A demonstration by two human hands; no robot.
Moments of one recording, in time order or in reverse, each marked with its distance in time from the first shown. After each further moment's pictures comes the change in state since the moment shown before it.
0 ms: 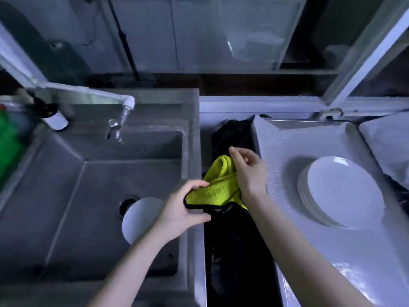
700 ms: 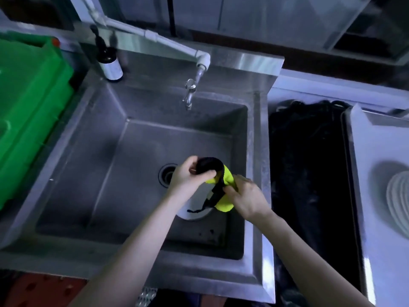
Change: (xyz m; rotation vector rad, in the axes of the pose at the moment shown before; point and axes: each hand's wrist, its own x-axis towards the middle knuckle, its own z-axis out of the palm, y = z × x) left_hand -0.015 -0.145 -0.145 -0.306 0.339 -0.360; right_hand -0.100 0.076 0.165 -0.921 -0.705 -0.086
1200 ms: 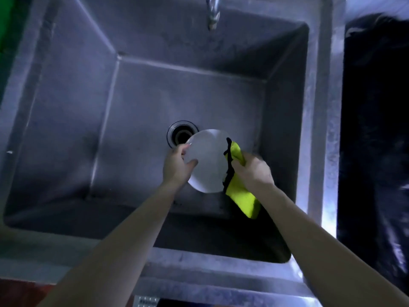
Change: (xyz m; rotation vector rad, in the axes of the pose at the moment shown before) left_hand 0.070 -0.190 -0.054 0.468 0.075 -0.291; right_hand 0.104 0.048 0.140 -0.023 -0.150 0.300
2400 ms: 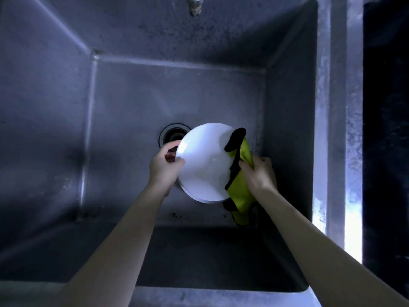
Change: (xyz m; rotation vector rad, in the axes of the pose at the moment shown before) left_hand 0.035 0.004 -0.010 -0.307 0.024 -0.204; right_hand 0.042 0.031 0.033 0.336 0.054 0.188
